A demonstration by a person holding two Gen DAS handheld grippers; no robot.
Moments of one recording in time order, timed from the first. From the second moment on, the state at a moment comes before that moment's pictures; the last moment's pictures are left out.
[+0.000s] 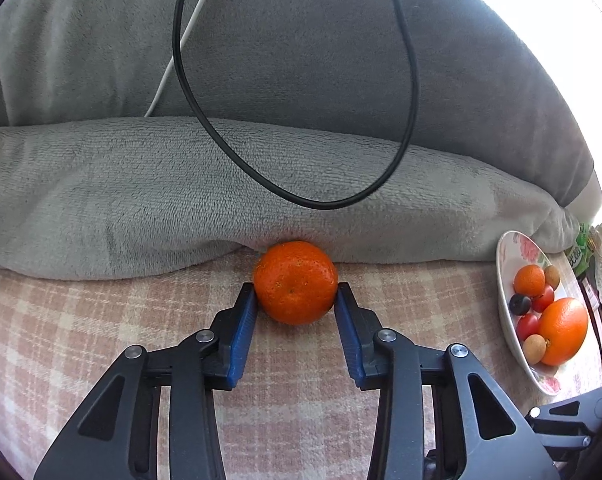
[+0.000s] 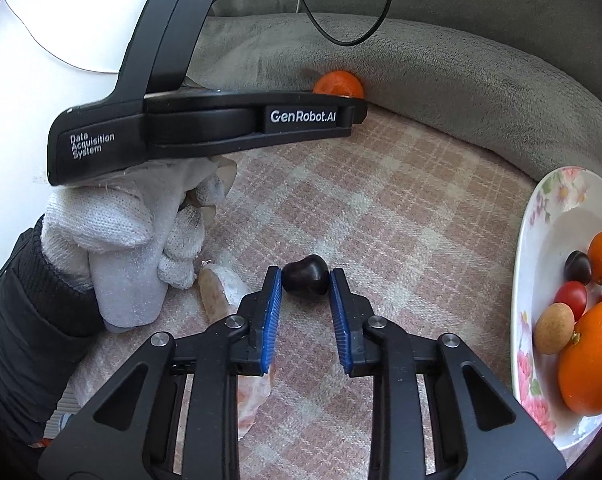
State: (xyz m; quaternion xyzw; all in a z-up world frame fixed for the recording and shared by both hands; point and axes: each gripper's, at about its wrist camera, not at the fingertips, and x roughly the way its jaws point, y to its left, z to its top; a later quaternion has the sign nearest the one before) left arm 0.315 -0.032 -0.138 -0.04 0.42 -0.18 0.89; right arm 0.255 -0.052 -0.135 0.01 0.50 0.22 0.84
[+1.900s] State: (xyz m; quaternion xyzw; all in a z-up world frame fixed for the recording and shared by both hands) left arm 0.250 -0.136 -0.083 0.01 0.37 -0.27 0.89; right arm 0.190 -0.266 -0.063 0.11 0.41 0.08 0.90
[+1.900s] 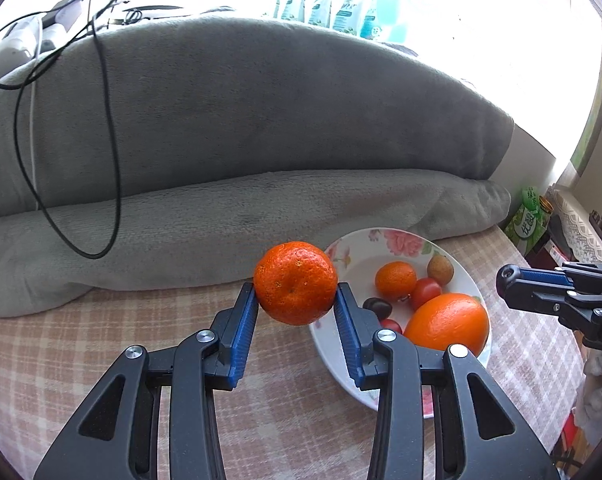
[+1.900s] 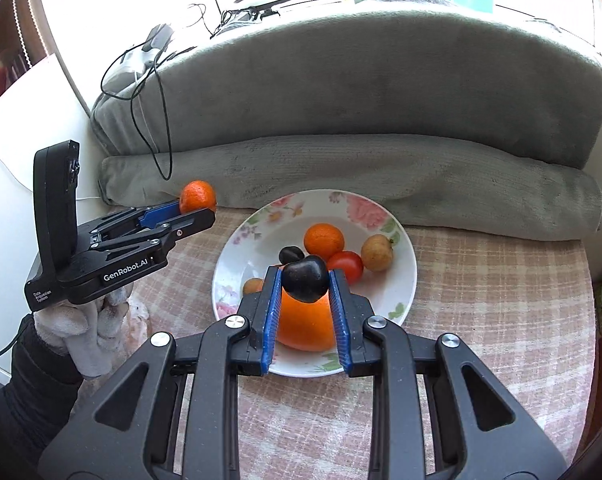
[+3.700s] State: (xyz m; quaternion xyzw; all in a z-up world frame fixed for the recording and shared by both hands) left arm 0.240 -0.172 -0.070 0.04 0.36 -0.29 0.89; right arm 0.199 -0.287 -0.070 0.10 0.41 0.06 0.91
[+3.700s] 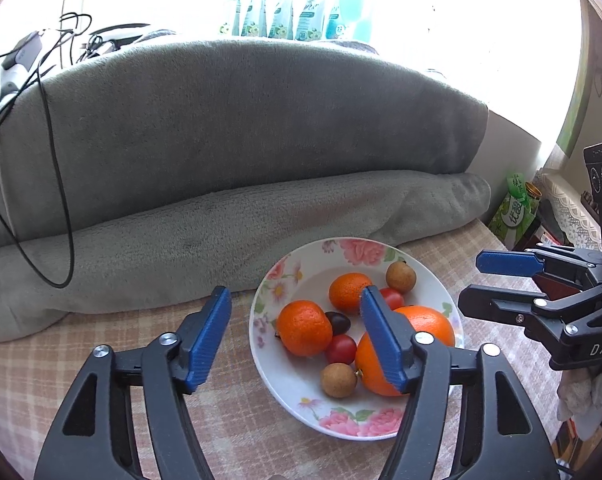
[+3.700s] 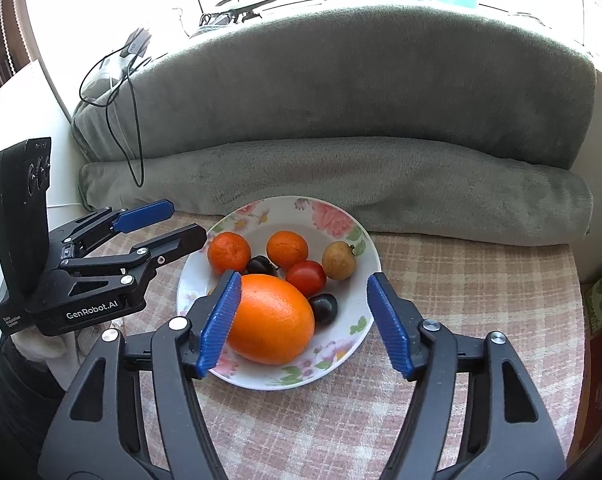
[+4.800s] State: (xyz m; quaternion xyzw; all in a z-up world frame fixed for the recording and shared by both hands) left arm 0.220 -0.152 -0.052 0.03 0.35 -0.28 0.89; right arm 0.169 -0.250 -0.041 0.06 0.37 0.07 0.92
